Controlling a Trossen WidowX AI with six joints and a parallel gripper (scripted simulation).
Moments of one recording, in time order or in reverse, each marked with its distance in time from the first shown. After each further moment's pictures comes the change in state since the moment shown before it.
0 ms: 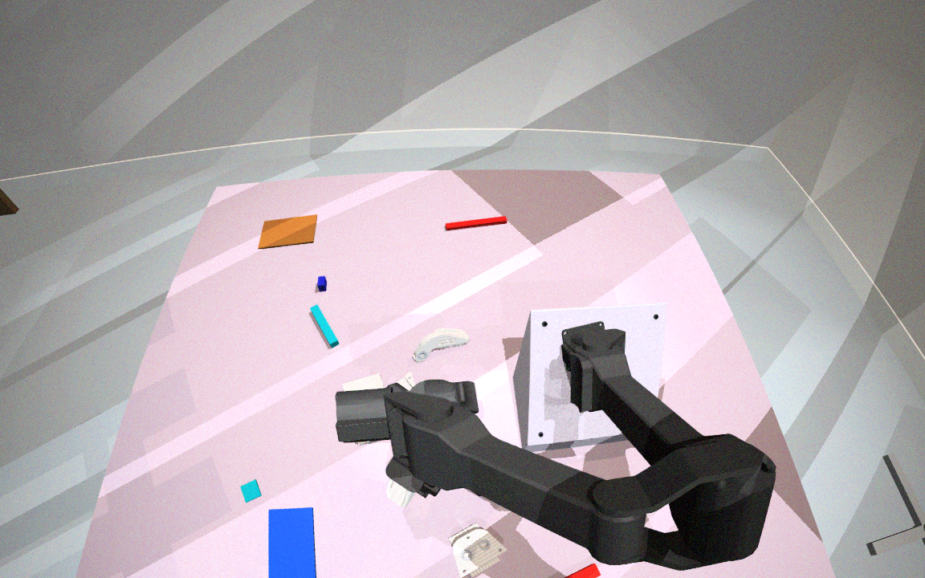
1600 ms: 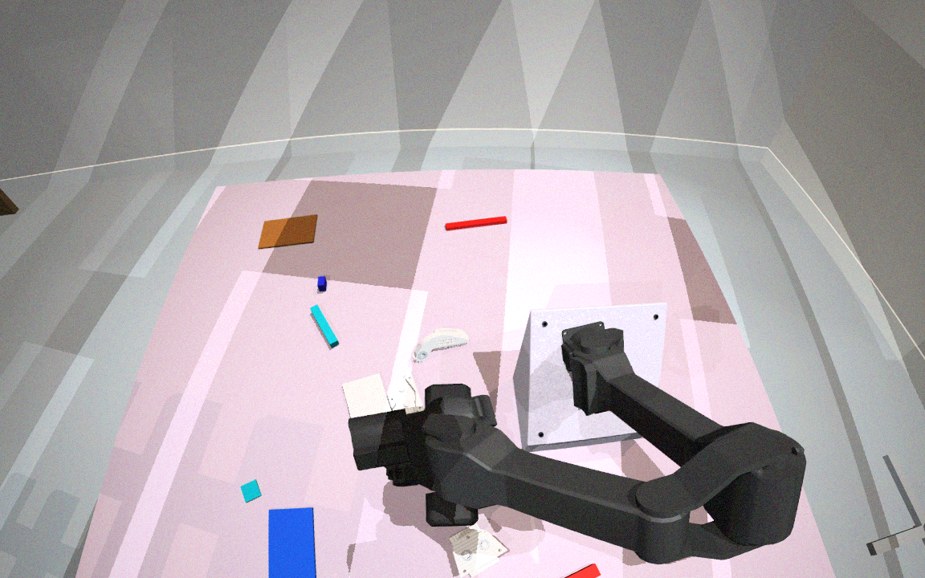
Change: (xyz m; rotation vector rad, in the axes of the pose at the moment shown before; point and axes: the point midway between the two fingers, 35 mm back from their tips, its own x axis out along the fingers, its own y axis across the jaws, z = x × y) arm 0.000 0.026 0.007 0.924 -0.002 0.007
